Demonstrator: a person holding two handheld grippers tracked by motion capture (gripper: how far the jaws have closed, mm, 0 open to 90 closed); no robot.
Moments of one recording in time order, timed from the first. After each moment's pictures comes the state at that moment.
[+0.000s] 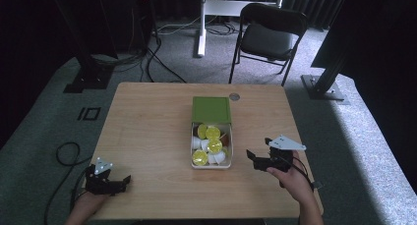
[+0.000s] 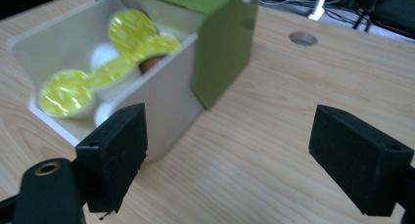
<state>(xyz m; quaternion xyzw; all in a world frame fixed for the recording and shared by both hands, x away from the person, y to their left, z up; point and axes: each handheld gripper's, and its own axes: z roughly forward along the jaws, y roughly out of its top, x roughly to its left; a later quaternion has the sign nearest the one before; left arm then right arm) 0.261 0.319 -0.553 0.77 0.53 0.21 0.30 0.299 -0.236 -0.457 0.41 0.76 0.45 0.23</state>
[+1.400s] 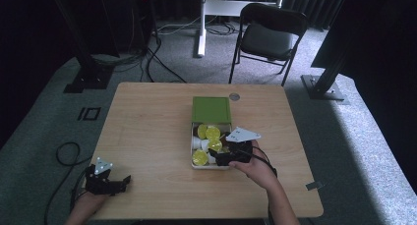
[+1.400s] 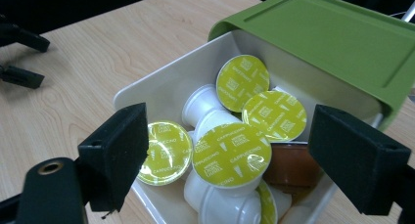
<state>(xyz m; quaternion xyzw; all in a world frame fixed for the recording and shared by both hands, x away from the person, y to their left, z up) 0.261 0.319 -0.554 0.77 0.53 0.22 0.30 0.322 -0.130 -0.449 0.31 0.81 0.46 0.18</state>
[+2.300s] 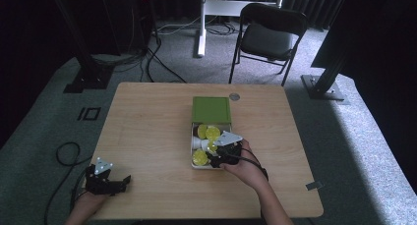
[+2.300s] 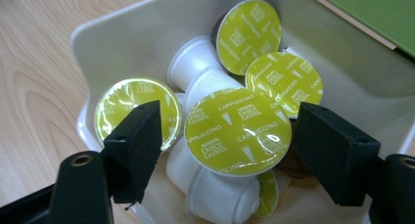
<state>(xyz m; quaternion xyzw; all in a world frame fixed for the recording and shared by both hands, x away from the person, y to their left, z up) 0.261 0.319 -0.554 0.77 0.53 0.21 0.30 0.328 -0.105 -0.471 0.30 0.86 0.36 0.22</state>
